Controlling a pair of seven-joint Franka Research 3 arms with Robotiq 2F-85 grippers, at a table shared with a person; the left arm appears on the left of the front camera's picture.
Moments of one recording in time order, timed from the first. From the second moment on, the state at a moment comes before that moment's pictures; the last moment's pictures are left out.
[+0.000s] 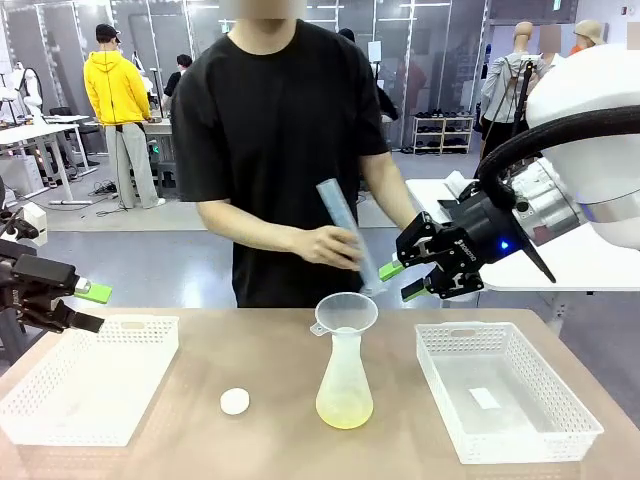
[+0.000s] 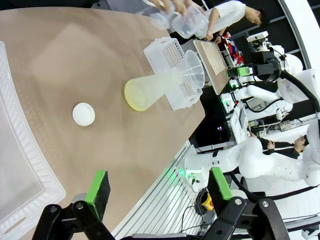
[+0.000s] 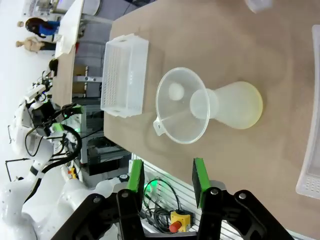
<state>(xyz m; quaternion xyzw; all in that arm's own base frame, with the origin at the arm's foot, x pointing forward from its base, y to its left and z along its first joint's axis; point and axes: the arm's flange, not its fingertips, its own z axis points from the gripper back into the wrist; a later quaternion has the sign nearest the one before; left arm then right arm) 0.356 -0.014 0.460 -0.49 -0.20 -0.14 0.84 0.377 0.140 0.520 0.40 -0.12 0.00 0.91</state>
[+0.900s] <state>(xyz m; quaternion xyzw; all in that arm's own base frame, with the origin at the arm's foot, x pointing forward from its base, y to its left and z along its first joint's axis) 0.356 -0.014 0.460 -0.49 -0.20 -0.14 0.84 0.380 0.147 0.520 0.37 -0.14 0.01 0.92</state>
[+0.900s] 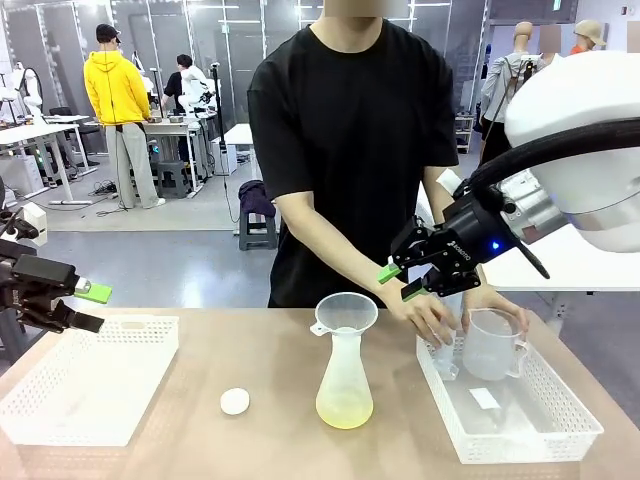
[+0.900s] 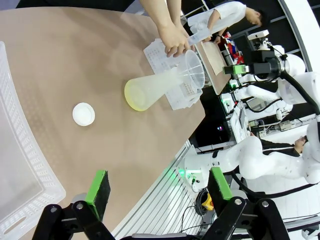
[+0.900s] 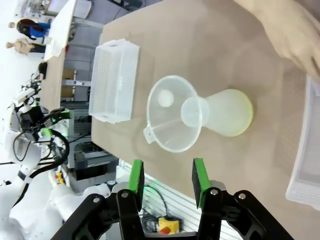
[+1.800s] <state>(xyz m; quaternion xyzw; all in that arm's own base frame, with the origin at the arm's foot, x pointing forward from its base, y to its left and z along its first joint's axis) 0.356 -0.014 0.460 -0.49 -0.20 -0.14 0.84 0.425 0.199 0.494 0.24 -0.14 0.08 0.96</state>
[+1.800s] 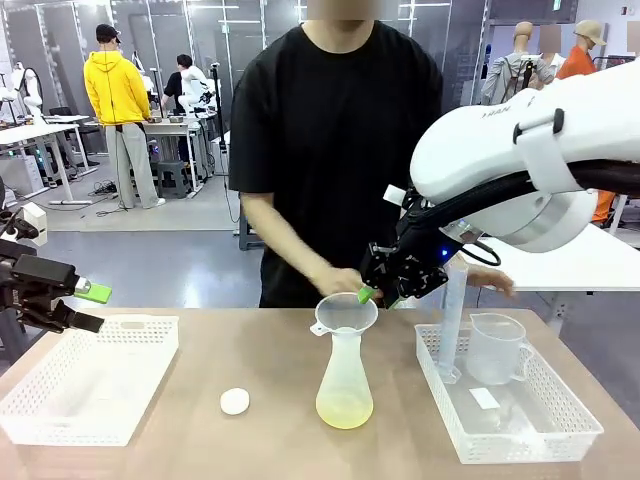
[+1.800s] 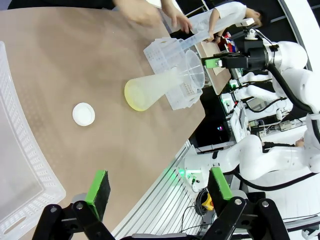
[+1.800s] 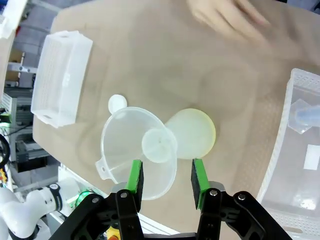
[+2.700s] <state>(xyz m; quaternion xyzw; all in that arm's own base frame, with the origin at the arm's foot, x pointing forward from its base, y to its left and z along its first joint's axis) 0.356 -0.014 0.460 -0.49 -0.20 -0.14 0.84 0.454 0.214 0.465 0.21 -0.10 0.11 0.97</state>
